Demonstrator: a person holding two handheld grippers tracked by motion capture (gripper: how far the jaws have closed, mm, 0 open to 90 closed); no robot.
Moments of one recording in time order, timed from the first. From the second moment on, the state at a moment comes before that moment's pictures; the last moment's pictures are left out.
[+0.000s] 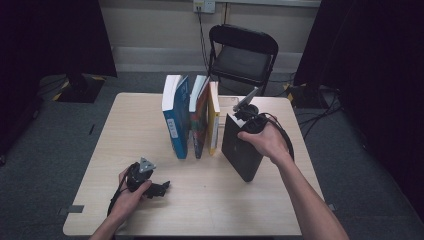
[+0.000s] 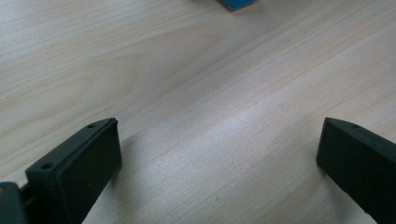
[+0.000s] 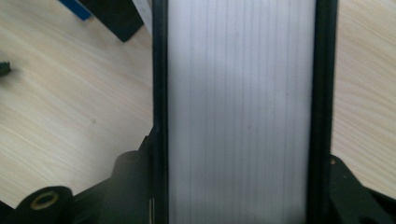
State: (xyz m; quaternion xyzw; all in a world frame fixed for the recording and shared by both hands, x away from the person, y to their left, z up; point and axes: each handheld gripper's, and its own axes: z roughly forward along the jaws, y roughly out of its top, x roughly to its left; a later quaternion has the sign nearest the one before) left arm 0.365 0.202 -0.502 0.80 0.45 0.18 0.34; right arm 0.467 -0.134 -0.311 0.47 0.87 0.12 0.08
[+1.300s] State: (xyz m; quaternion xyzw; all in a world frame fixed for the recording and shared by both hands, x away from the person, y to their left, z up) left arm 0.365 0.202 -0.502 0.80 0.45 0.18 0.34; right arm 0.550 -0.095 -0.293 0.59 0.79 0.12 0.09
